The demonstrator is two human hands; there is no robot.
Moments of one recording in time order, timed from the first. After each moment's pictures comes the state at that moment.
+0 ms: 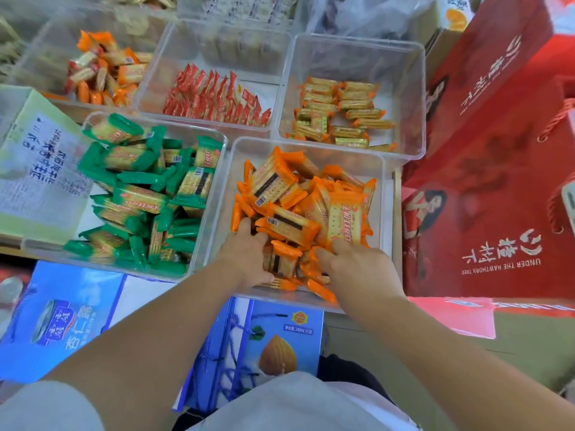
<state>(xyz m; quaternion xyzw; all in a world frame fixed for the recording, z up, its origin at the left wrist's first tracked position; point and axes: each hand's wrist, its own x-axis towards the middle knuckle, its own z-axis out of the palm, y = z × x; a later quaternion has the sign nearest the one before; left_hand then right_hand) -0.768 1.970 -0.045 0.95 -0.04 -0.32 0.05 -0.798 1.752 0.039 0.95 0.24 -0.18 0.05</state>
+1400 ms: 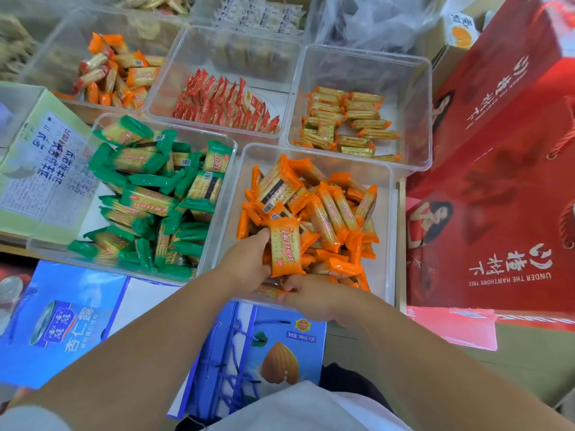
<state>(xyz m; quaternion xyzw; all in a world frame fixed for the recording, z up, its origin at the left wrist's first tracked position) -0.775 1.982 -0.040 0.92 -0.01 -0.26 0.31 -0.783 1.806 -0.006 0.81 0.13 -0.53 -0.20</state>
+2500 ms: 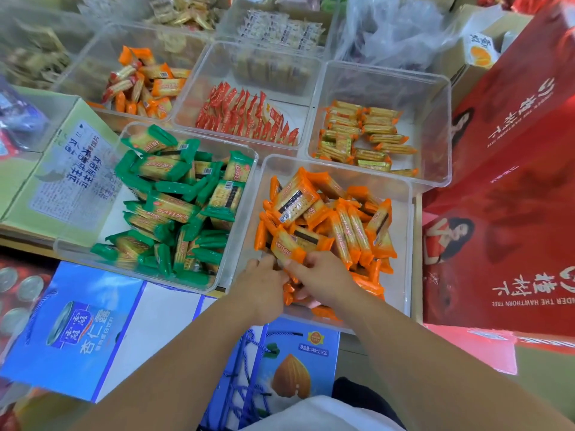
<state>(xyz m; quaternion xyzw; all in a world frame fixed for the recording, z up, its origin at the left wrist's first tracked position) -0.801 1.980 -0.028 0.94 -0.08 -0.31 0.11 -0.767 1.829 -0.012 0.82 -0.05 -0.36 -0.45</state>
